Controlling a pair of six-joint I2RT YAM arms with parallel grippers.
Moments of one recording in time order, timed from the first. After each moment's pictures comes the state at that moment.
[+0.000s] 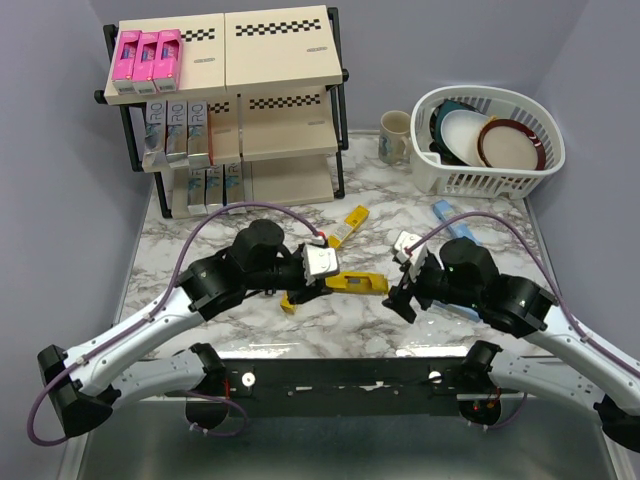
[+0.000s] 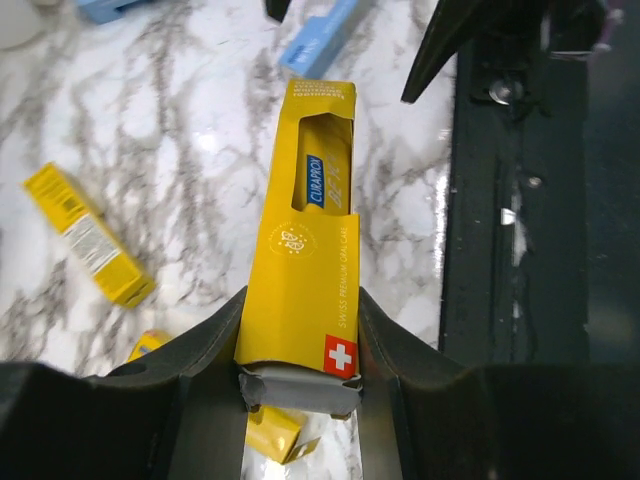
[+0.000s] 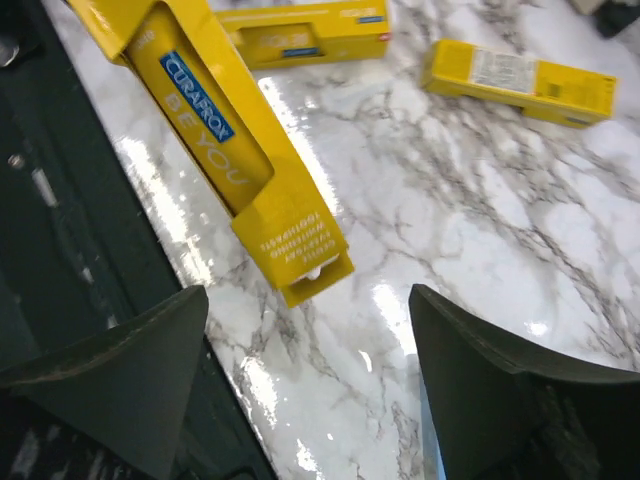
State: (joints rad) left arm -0.91 0.97 0.95 -0.50 0.50 0.33; right arm 0.89 0.77 0.86 -0.69 -0.16 -0.18
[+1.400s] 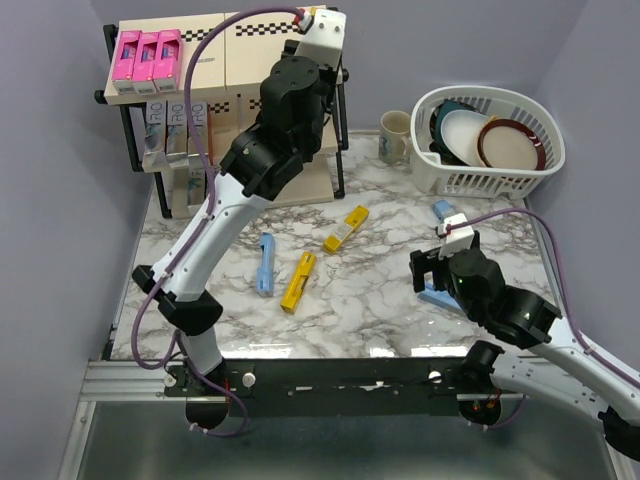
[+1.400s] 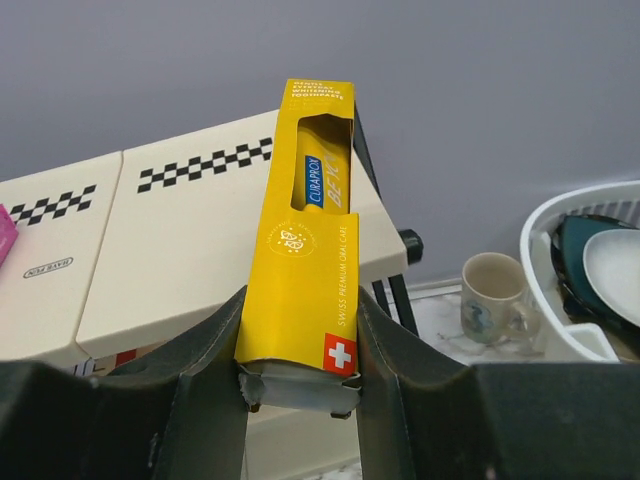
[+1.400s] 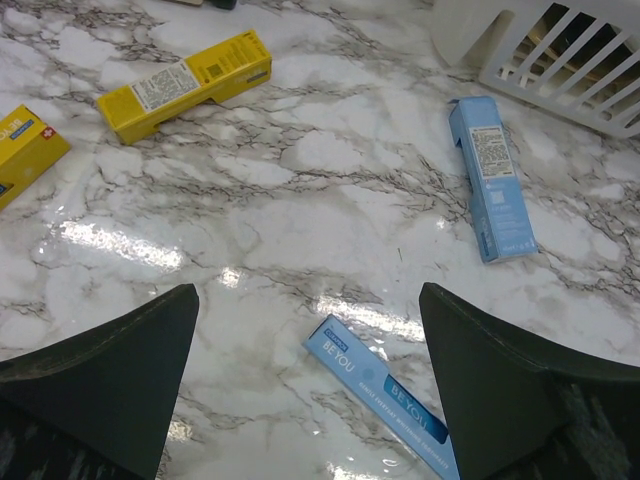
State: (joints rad) left arm -0.81 1.72 2.27 -0.45 -0.68 0.19; right arm 0.89 0.64 0.75 -0.60 0.58 0.16
